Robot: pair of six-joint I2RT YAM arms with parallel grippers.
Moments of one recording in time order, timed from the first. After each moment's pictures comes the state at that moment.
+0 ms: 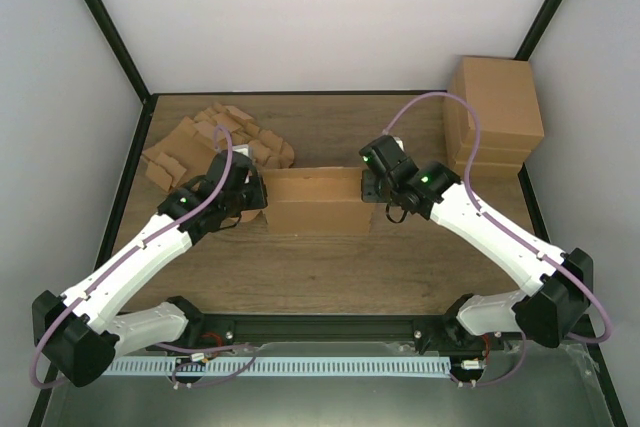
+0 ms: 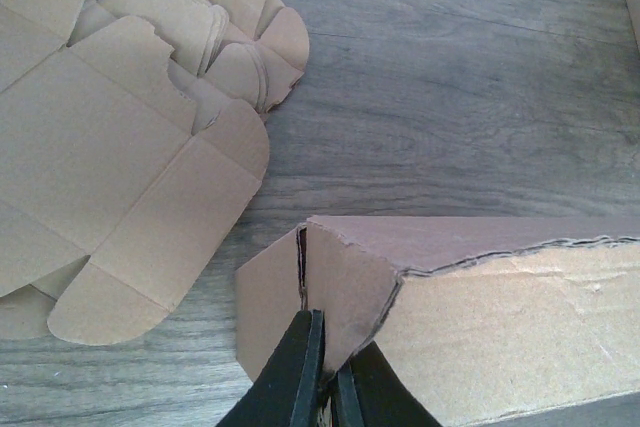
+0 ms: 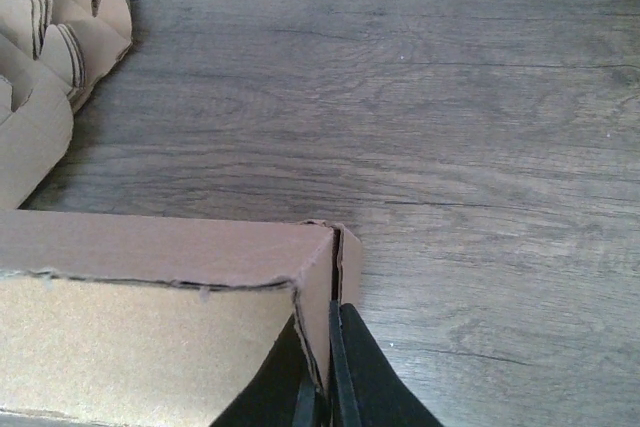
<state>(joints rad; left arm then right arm) -0.61 1.11 0.98 -0.65 -0.16 -0.61 0.72 1.32 1.23 -0.89 0.29 0.60</state>
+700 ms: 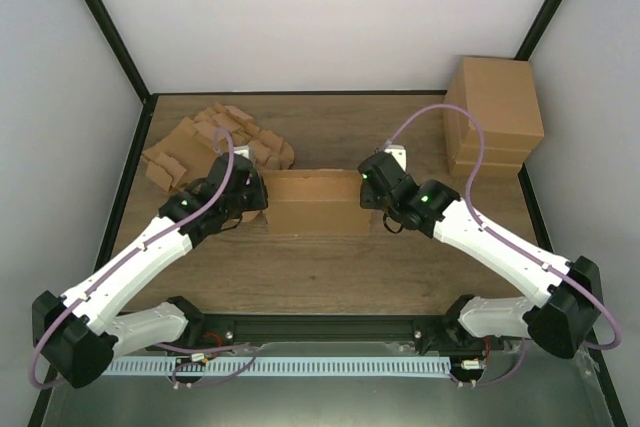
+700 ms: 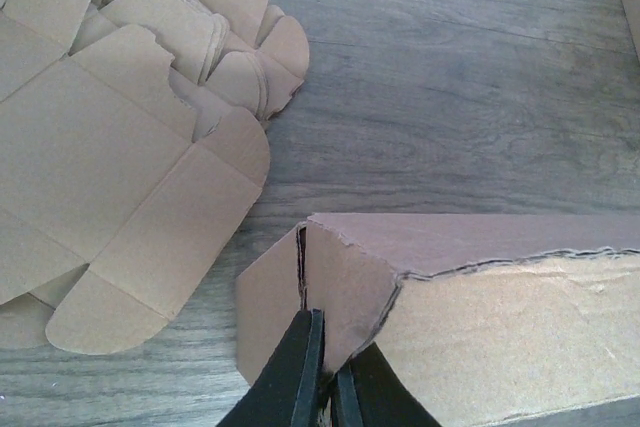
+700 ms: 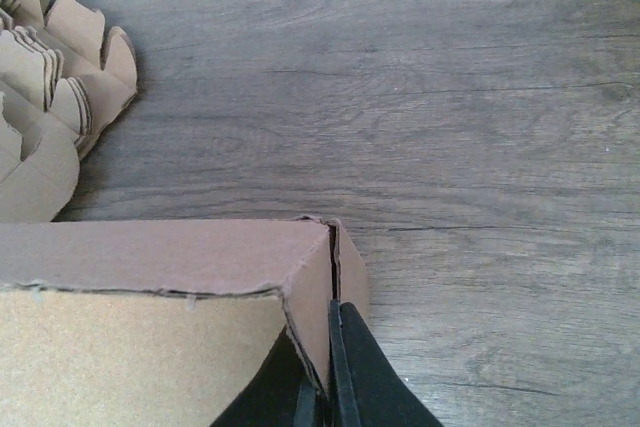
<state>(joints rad) -0.62 1.10 0.96 -0.62 -0.18 -0.61 0.79 1.25 1.09 -0.74 0.40 0.68</state>
